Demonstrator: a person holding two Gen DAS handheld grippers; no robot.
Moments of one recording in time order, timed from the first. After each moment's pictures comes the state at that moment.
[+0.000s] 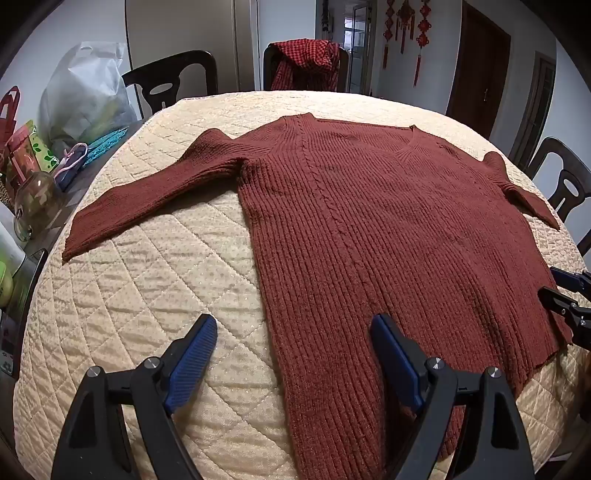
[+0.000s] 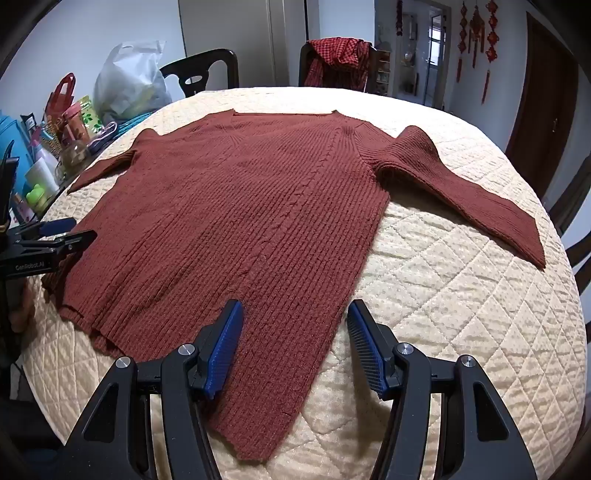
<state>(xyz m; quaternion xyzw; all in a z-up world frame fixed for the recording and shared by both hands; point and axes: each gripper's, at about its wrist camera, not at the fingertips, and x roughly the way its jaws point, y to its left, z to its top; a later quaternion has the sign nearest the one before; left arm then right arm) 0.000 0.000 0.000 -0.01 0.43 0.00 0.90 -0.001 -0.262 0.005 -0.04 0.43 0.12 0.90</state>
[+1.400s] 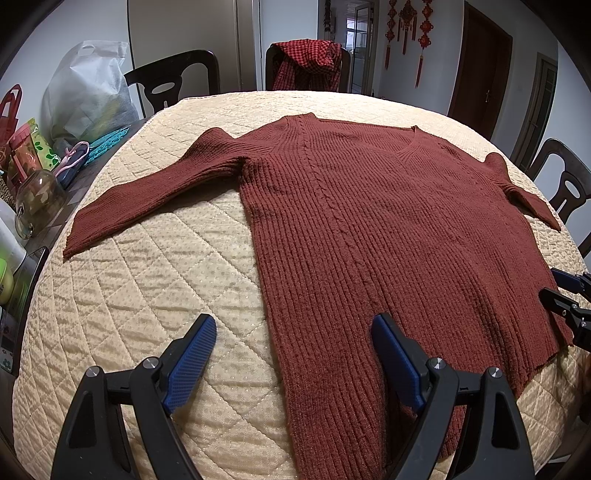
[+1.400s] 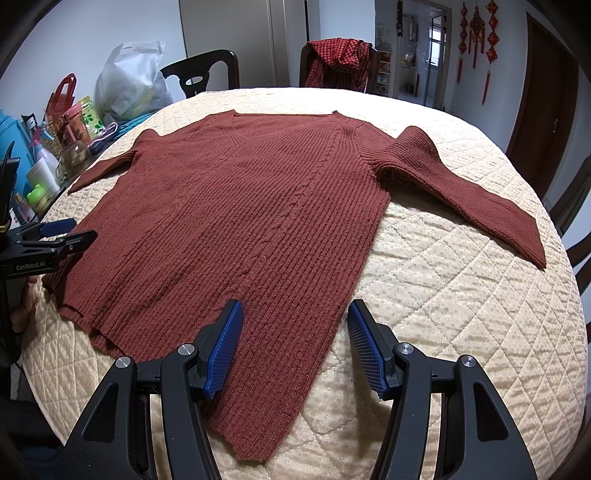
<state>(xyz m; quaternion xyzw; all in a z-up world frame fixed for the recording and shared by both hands) 0.000 0.001 0.000 -0.01 0.43 0.00 0.90 -0.002 -0.263 0.005 -0.04 0.43 0.12 0.90</state>
